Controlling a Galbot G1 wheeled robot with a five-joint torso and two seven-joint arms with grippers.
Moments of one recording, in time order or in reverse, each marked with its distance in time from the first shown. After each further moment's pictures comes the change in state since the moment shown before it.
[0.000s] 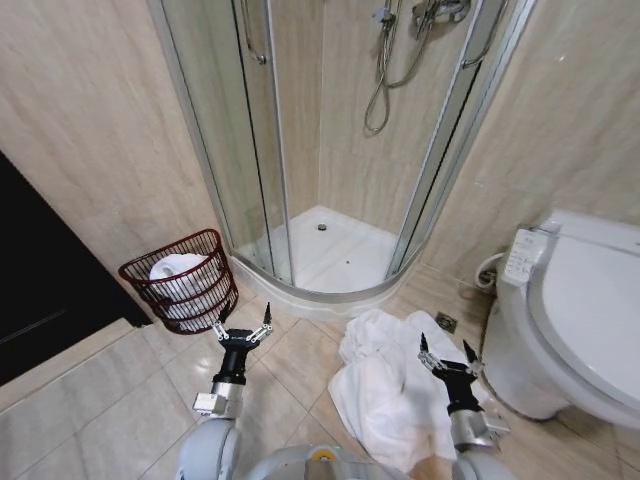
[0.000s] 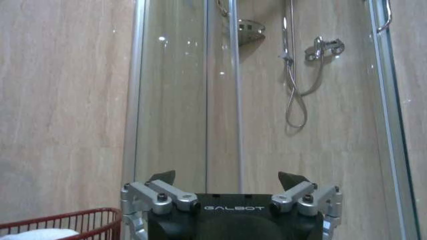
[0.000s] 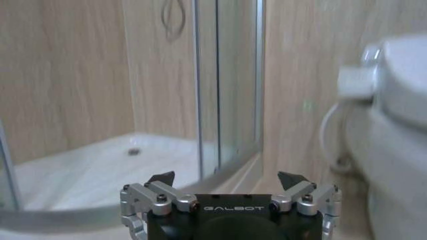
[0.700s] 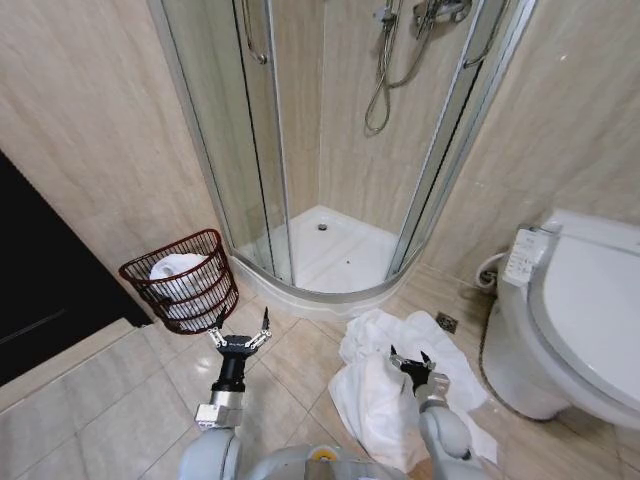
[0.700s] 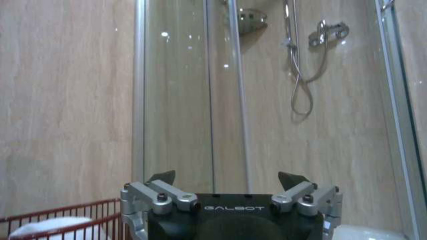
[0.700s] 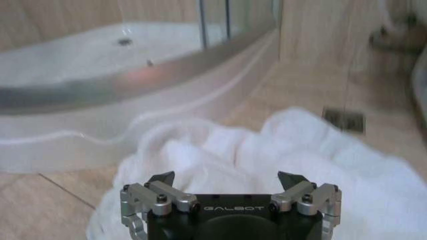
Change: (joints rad) left arm 0.022 -0.023 -0.004 0.052 0.060 -0.045 -0.032; right arm 0.365 -0.004 -0.075 -0.557 -0.003 -0.192 -0.021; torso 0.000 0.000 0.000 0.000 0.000
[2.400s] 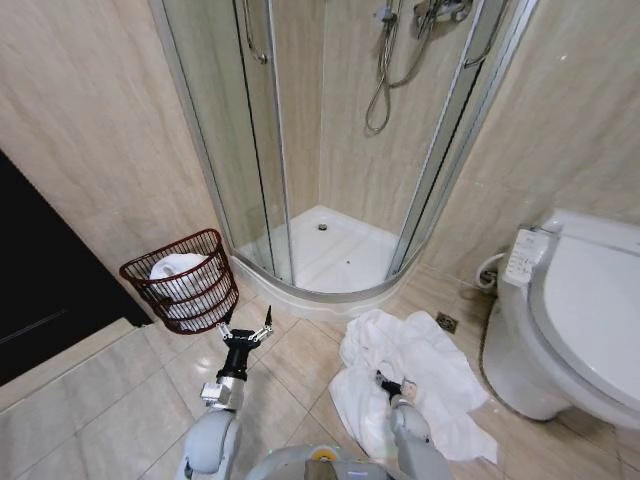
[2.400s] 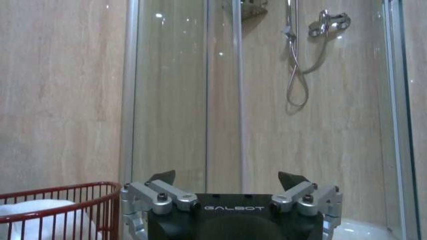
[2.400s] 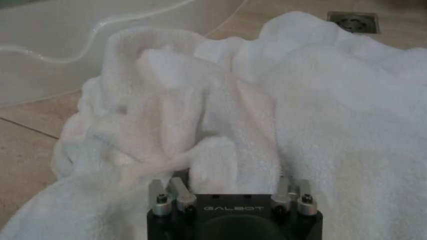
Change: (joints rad) left arm -0.097 0.052 -0.011 0.046 -0.099 0.104 0.044; right arm 0.165 0.084 0.015 -0.371 -0.033 0.013 0.048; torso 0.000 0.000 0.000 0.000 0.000
